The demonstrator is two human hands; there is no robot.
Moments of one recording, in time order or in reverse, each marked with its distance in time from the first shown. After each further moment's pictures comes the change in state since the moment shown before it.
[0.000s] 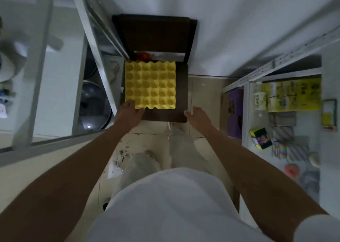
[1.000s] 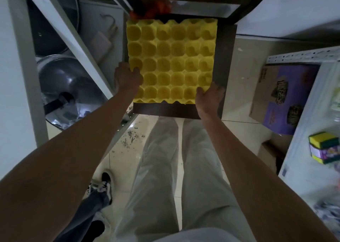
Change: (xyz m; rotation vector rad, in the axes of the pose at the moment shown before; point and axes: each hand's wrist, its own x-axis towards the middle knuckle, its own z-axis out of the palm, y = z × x) left_hand 0.271 -0.082 0.047 -0.284 0.232 -0.364; right_hand 0.202 -0.071 0.132 0.238 0.294 0.233
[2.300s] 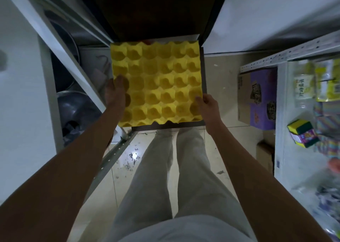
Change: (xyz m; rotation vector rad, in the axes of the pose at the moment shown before) left_hand -0.049 0.035 -0.063 -0.417 -0.035 0.054; right_hand -0.033 0.021 -0.081 0.517 -0.098 -0.007
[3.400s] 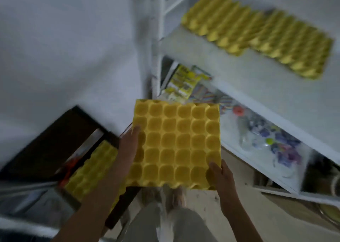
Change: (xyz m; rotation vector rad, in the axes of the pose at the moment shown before) left_hand -0.296 0.168 0.117 0.346 -0.819 0.544; right_hand -0.330 0.093 -0.177 0.809 0.709 0.142
